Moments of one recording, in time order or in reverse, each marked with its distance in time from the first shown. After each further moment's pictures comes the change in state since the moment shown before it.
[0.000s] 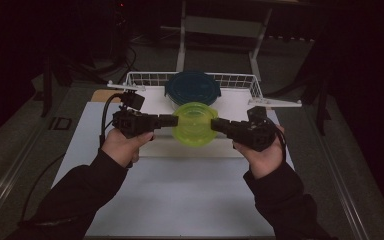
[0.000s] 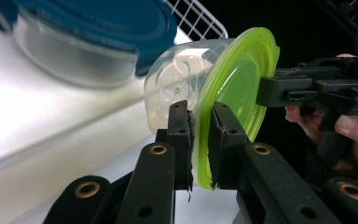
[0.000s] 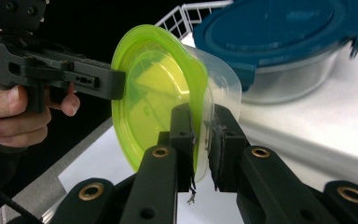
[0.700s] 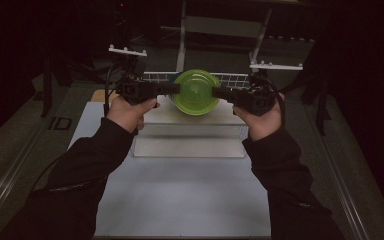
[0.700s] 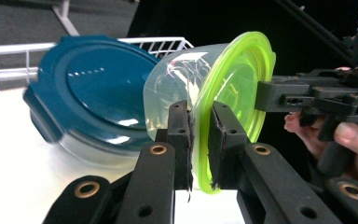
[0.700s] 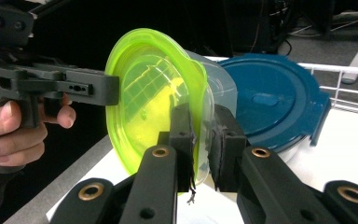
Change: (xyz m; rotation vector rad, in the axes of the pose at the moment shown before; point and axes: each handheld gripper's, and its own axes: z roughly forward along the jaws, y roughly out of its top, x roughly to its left) left arm 0.015 0.059 0.007 -0.073 0.030 0.000; right arm -0.023 0.064 0.016 -0.040 -0.020 0.010
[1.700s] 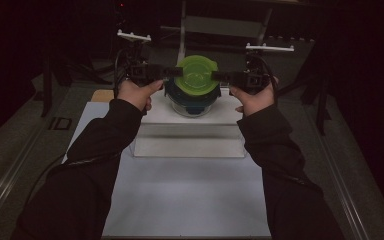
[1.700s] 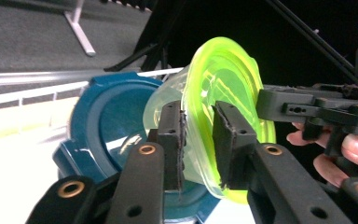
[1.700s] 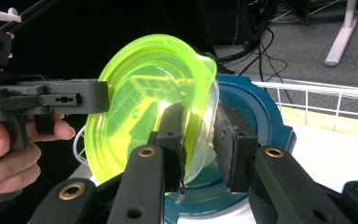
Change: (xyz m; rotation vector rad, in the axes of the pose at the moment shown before) left arm 0.031 0.029 0.029 -0.039 0.027 -0.055; right arm -0.033 0.032 0.032 0.020 -0.059 0.112
